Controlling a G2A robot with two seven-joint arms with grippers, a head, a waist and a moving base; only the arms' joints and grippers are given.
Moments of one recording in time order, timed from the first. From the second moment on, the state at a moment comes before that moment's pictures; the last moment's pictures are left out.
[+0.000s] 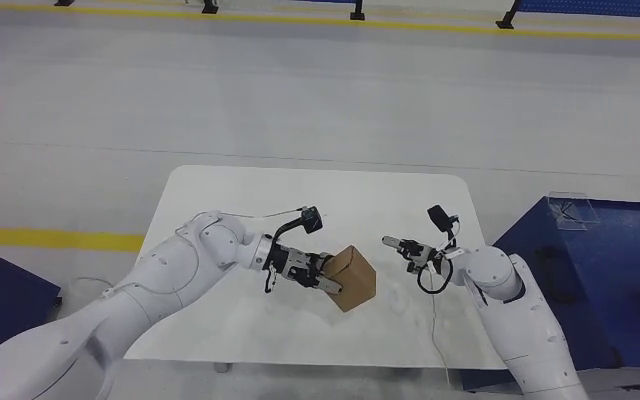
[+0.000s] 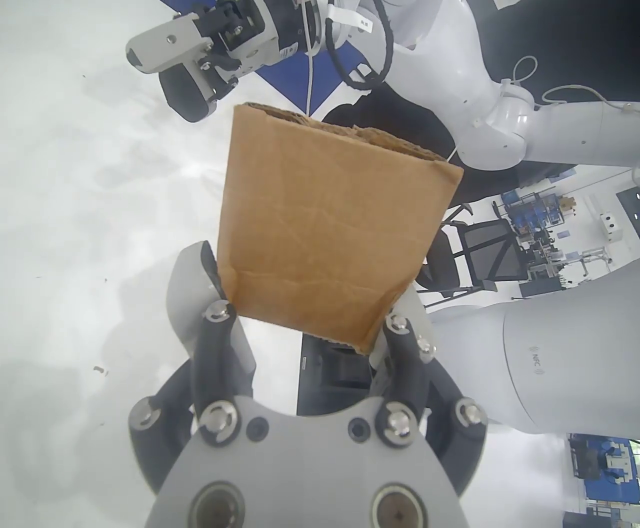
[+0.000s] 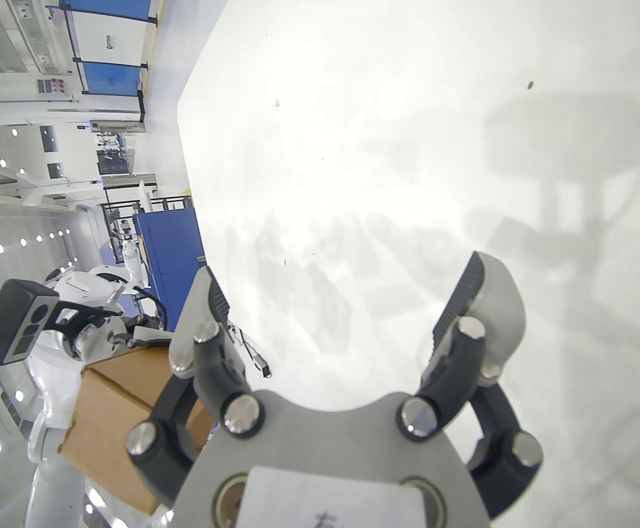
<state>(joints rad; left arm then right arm) 0.31 -1.21 -0.17 -0.92 -0.37 -0.94 -0.85 -1.05 -1.09 1.34 -1.36 -0.21 0.22 0.90</state>
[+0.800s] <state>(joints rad) 0.40 -1.33 -0.24 -0.63 -0.74 -0.13 -1.18 -1.09 -1.09 1.39 -1.39 -0.15 0.19 0.81</state>
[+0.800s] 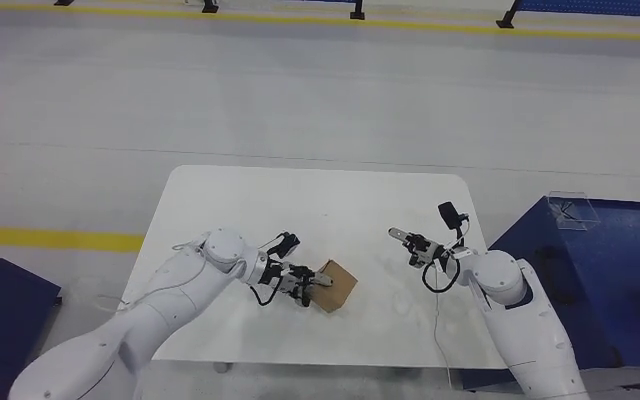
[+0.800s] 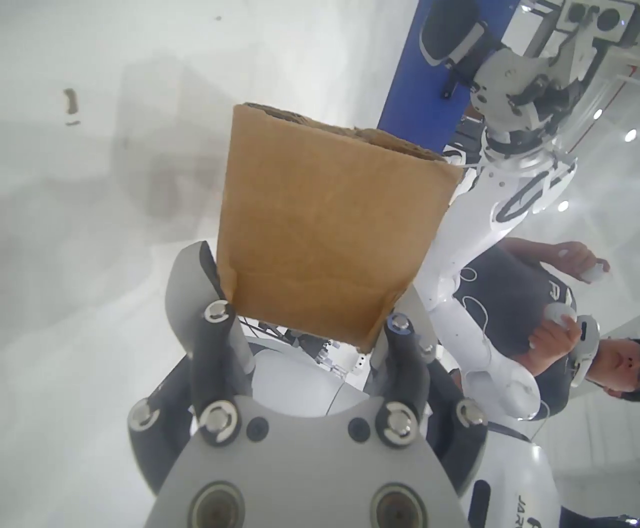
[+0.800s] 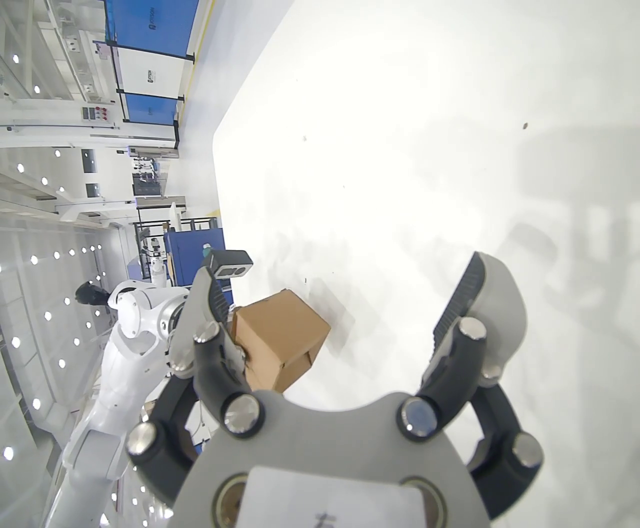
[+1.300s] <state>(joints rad) 0.38 -1.25 -0.38 -0.76 -0.54 -0.50 -0.95 -1.09 -1.09 1.39 -1.39 -0.15 0.19 0.81</state>
